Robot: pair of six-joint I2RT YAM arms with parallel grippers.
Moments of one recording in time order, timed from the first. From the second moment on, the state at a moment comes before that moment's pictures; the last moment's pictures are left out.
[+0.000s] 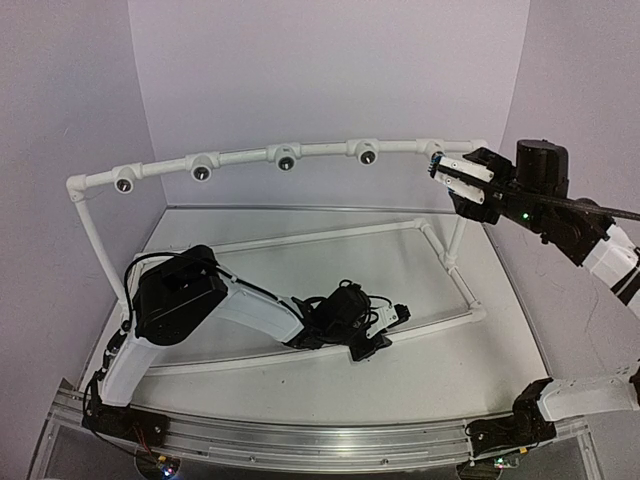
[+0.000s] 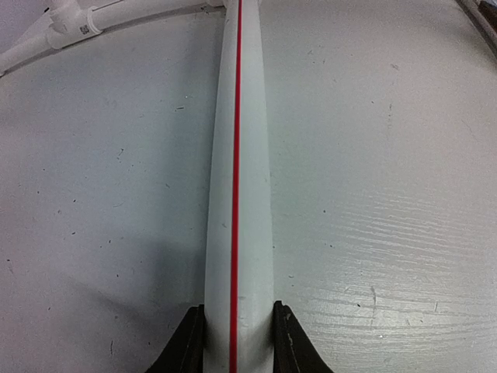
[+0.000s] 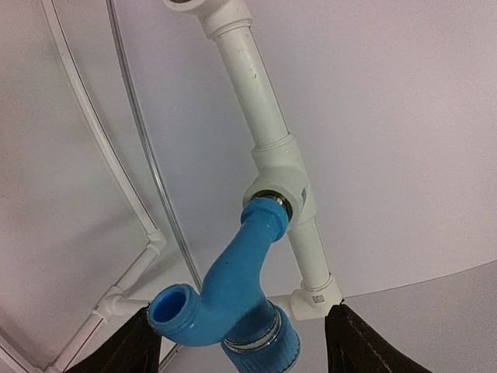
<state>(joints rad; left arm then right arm) -1.16 2.32 1.46 0.24 0.12 0.21 0.57 1.11 1.25 -0.39 0.26 -1.12</state>
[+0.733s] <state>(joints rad) -1.16 2.33 1.47 0.23 0.12 0.21 0.68 1.24 1.23 -0.18 0.58 -0.43</state>
